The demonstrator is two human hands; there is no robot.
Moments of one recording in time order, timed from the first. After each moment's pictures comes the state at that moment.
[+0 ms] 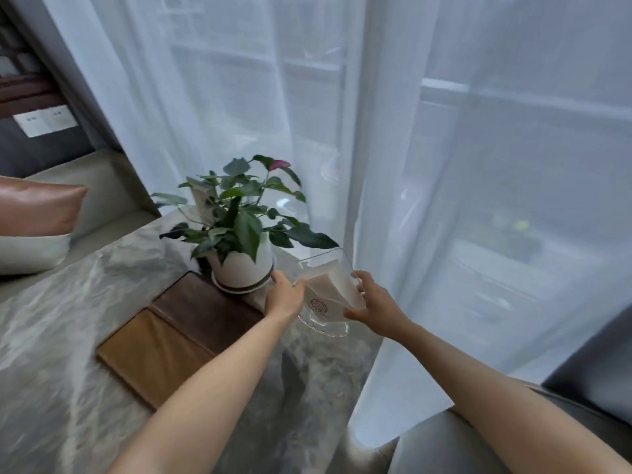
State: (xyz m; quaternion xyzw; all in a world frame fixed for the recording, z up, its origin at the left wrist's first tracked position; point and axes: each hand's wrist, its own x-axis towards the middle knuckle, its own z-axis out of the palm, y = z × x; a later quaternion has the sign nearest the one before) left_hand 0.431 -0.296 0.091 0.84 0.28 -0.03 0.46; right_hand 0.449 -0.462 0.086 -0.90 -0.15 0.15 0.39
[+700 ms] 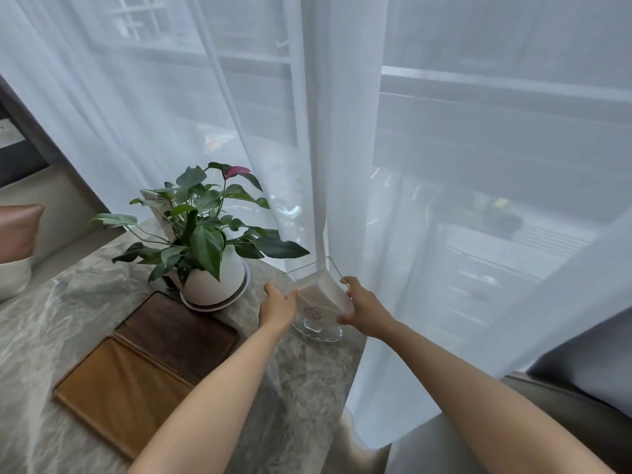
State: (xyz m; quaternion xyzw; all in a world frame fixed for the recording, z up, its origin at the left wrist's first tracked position) left_hand 0.467 -0.321 0.057 0.86 0.28 -0.09 0.42; right_hand 0.484 -0.485 0.057 -0.91 -0.11 0.19 0.36
